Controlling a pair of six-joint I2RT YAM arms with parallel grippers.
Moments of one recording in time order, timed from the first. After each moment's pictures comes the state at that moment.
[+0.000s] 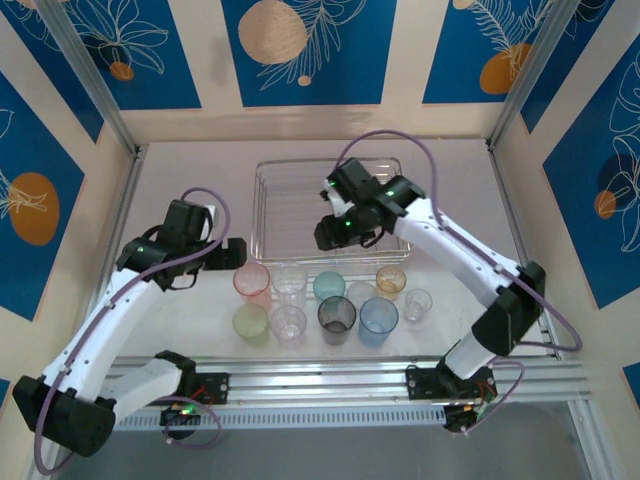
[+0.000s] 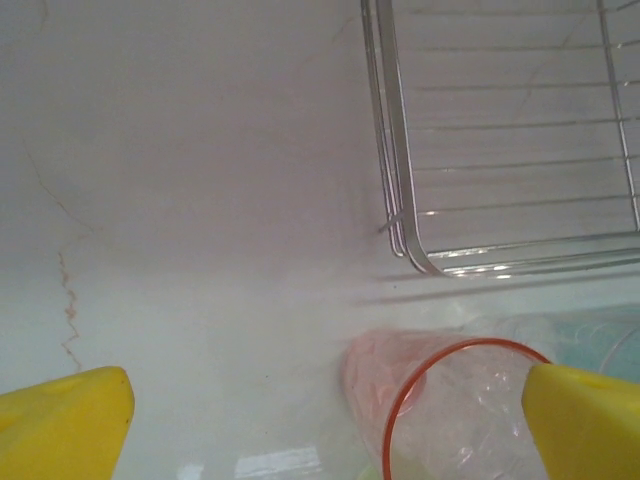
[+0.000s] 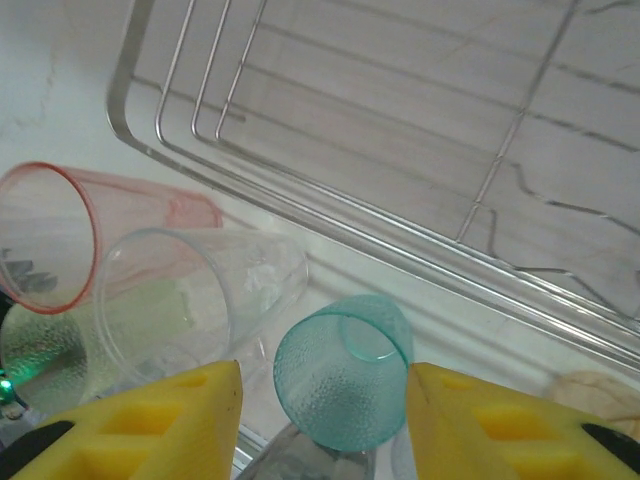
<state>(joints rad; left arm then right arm) -0.38 1.02 1.05 -0.97 -0.04 -0.35 0.75 1.60 1.60 -1.12 -0.14 0.38</state>
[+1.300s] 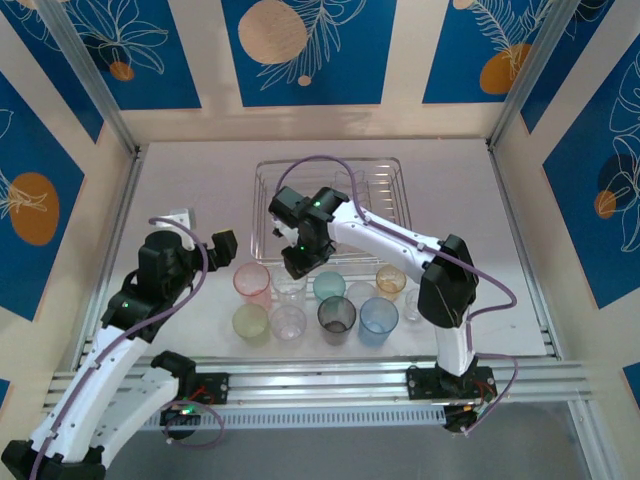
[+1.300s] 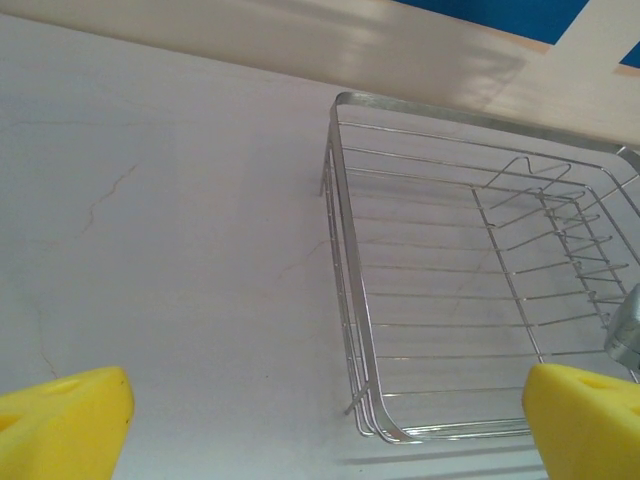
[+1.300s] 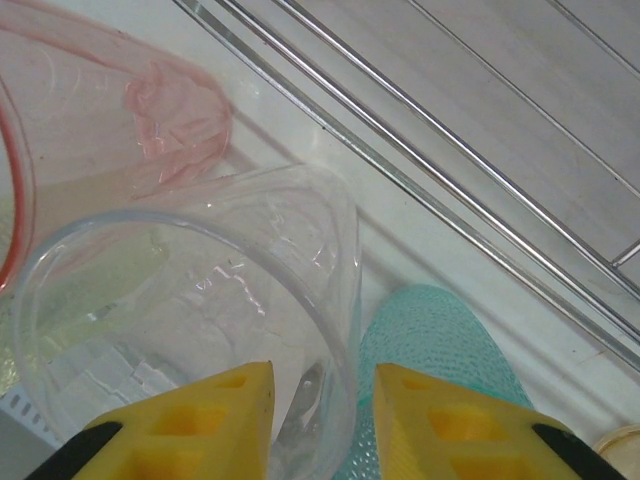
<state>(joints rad) -0.38 0.68 0.74 -0.51 -0.14 -0.39 0.92 1.93 1.79 -1.25 -0.12 0.25</state>
